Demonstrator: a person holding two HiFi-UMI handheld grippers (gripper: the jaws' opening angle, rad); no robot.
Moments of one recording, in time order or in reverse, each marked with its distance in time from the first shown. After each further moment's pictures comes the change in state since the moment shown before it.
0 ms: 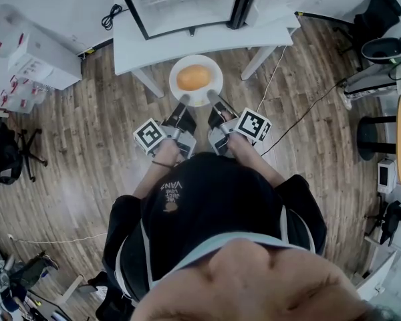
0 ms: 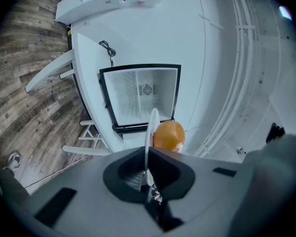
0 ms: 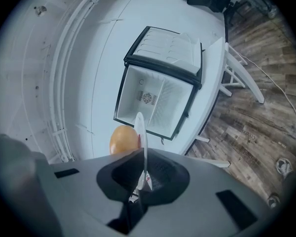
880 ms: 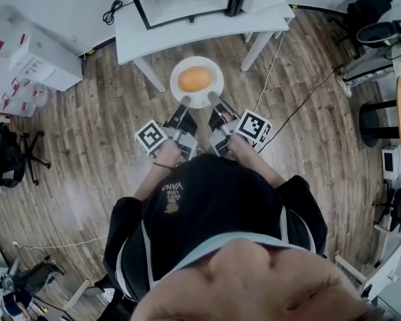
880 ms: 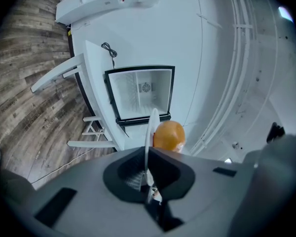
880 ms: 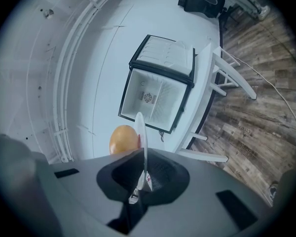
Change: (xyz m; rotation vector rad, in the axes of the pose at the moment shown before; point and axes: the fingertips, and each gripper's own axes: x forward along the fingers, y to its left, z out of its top) left arm -0.072 -0.004 -0.035 0.015 0.049 -0.013; right arm -0.050 0.014 -0.066 0.010 -0.055 0.022
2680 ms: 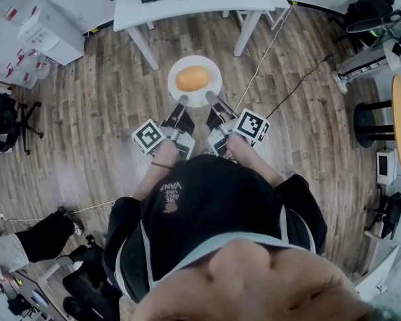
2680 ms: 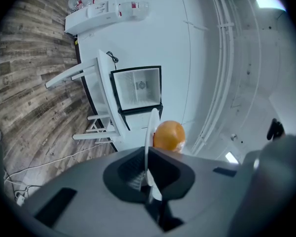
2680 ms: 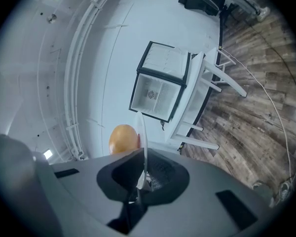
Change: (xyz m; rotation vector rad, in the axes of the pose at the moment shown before) left arm -0.086 -0.040 -0.177 0.044 -0.083 0.010; right arm -0.190 0.008 -0.043 -0.006 0.095 0.035
